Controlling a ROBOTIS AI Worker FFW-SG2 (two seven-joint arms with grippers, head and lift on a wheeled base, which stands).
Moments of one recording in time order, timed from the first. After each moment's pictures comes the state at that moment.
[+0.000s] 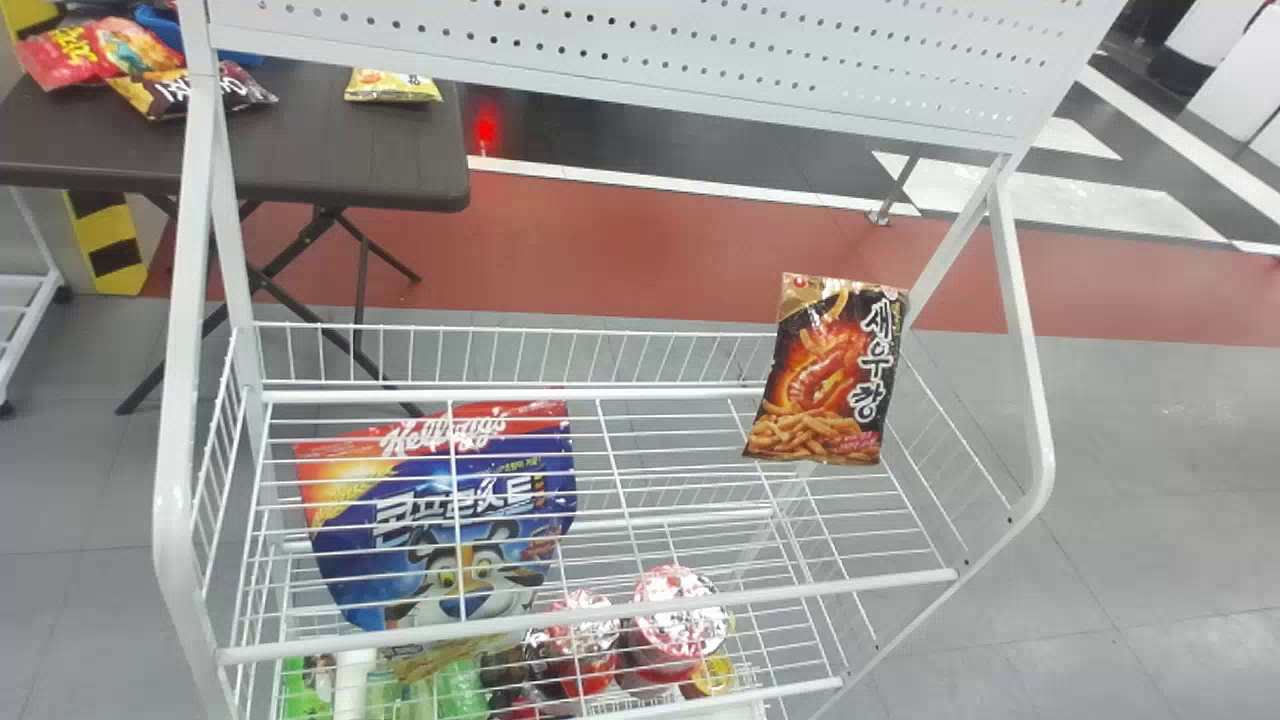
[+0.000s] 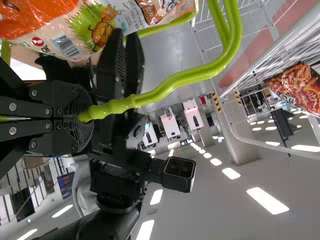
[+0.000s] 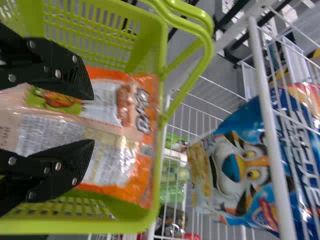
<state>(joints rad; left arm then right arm) 0.52 0.12 -0.10 -1.88 0.27 0.99 -1.26 0.82 -0.16 0.01 -2.28 -0.17 0.83 0.42</state>
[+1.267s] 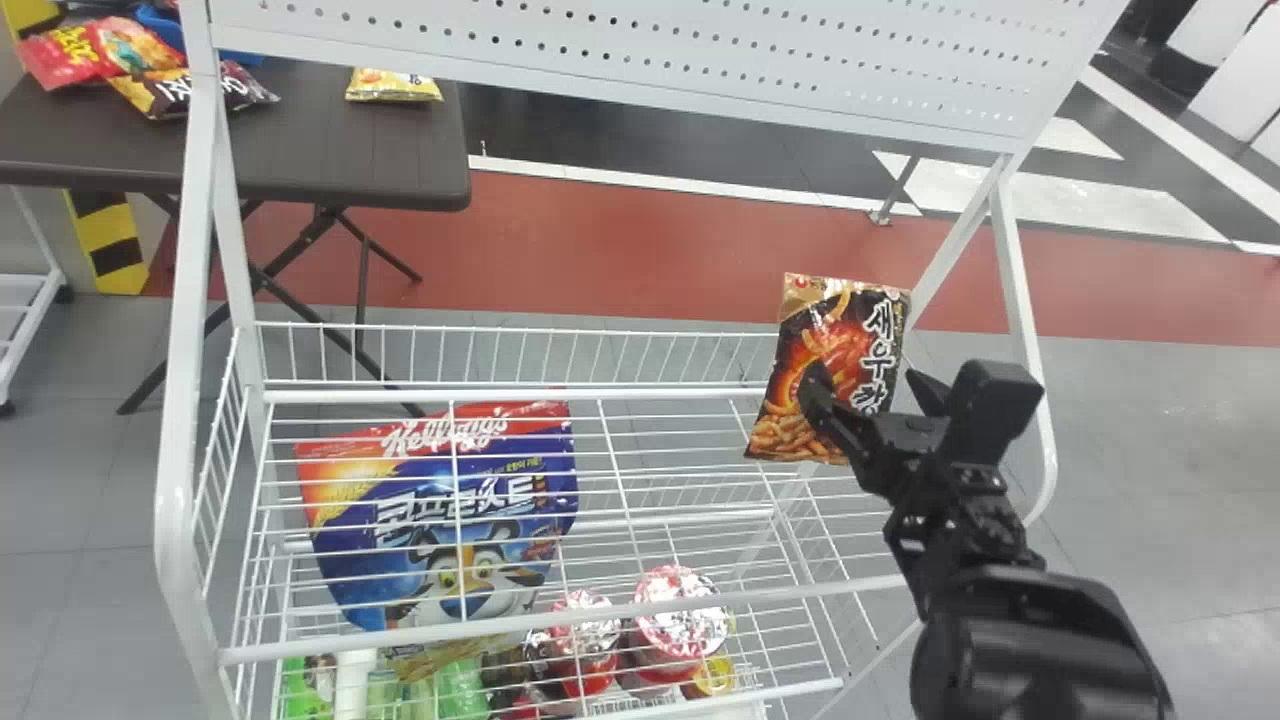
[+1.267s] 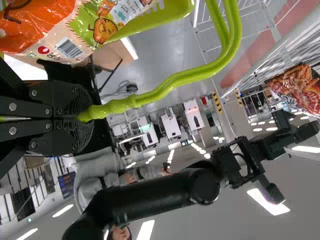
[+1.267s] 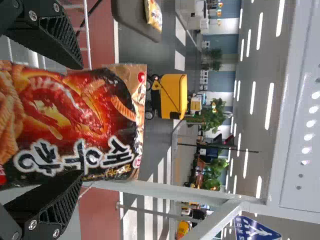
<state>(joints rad) 0.52 0.13 -0.10 -1.89 0.28 0.99 -1.26 0.08 -0.07 -0.37 -1.76 -0.01 0.27 0.17</state>
